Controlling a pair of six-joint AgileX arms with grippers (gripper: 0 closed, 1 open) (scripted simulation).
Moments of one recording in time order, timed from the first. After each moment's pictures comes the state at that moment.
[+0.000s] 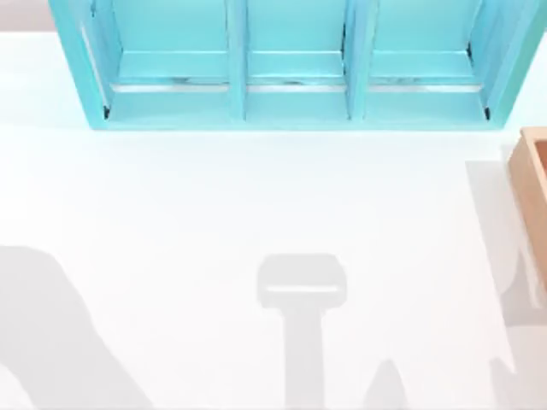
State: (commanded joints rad) left arm 0.61 2.22 2.01 -1.39 0.04 0.64; right arm 0.00 0.00 0.00 0.00 0.00 0.00
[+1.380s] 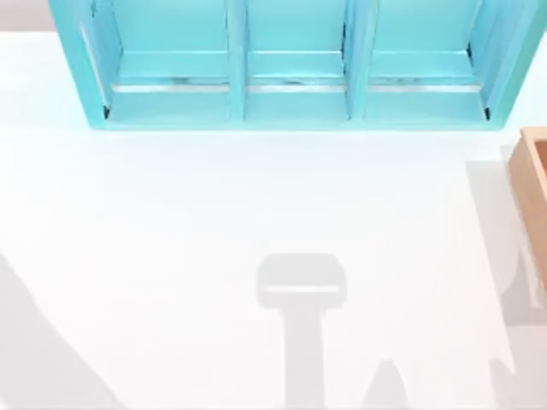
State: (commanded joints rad) left arm 0.61 2.24 1.78 -1.14 0.04 0.64; right arm 0.00 0.00 0.00 0.00 0.00 0.00
